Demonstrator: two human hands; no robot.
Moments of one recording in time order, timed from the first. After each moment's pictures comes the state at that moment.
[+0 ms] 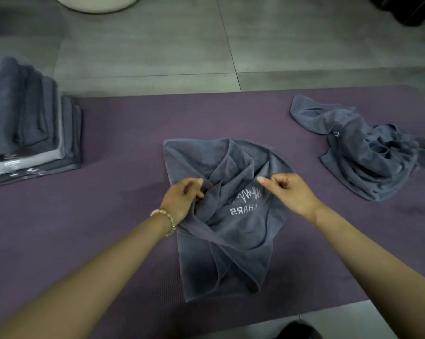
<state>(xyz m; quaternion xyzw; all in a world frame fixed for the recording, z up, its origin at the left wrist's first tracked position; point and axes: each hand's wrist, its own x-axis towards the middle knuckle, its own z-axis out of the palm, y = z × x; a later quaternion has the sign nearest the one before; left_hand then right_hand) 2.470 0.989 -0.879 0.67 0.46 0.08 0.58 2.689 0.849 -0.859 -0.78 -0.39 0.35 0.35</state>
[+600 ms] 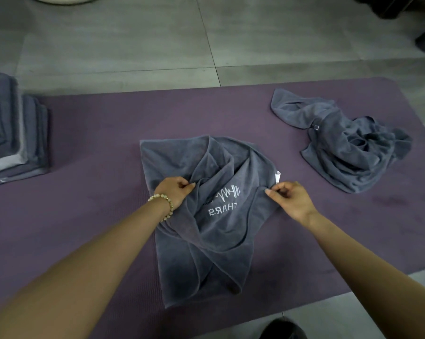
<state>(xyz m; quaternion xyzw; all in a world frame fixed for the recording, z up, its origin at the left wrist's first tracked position) 2.516 1.003 -0.914 0.72 0.49 -0.05 0.48 2.738 0.799 -0.918 -0.88 -0.27 0.28 0.29</state>
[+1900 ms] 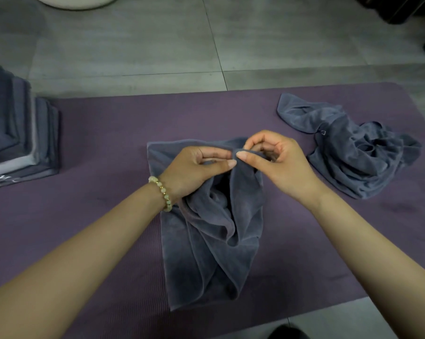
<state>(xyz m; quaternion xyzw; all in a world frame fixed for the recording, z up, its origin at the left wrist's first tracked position) 2.530 0.993 -0.794 0.62 0.29 0.11 0.72 2.679 0.882 -0.782 -0.67 -0.46 0.31 0.49</state>
